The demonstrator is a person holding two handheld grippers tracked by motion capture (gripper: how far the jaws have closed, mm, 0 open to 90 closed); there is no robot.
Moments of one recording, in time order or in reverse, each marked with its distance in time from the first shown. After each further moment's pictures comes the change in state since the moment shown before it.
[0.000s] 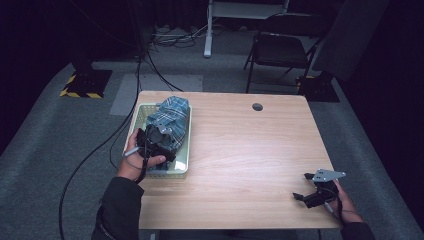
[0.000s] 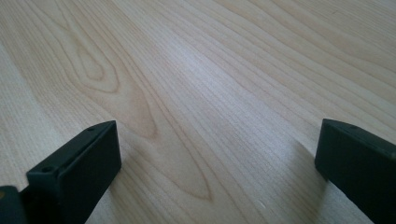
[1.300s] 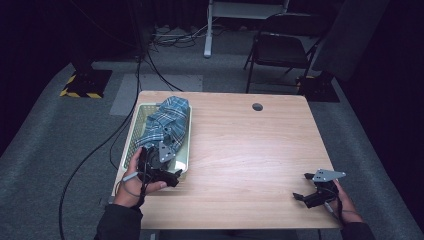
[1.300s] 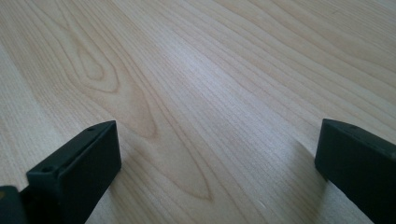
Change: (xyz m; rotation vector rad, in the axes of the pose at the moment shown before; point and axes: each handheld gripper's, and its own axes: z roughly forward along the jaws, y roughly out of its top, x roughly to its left) left arm -0.049 -0.037 -0.038 -0.112 -0.072 0.079; right arm 0.000 0.000 0.000 0.000 0.000 0.000
